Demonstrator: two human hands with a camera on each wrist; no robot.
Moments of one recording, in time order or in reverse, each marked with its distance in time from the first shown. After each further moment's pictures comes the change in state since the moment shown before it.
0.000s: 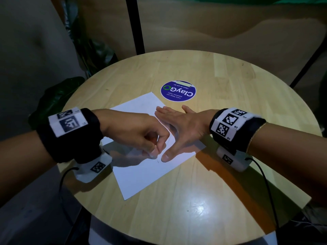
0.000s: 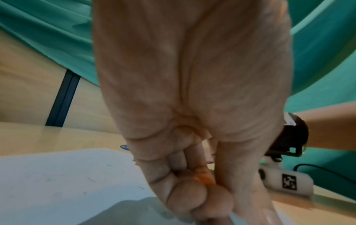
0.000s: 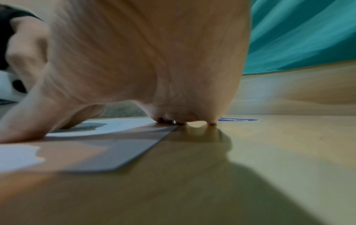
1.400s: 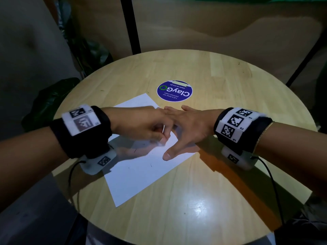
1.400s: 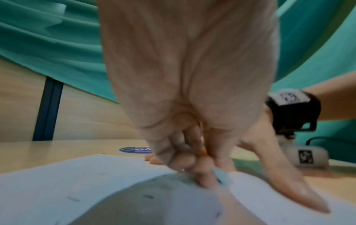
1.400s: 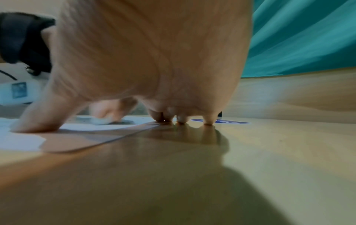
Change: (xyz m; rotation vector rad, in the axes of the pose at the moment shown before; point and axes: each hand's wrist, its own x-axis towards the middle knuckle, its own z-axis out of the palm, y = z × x) left_hand 0.024 -0.002 -0.005 0.150 0.191 0.043; right_hand -0.013 0.007 -0.002 0.056 0.067 -0.065
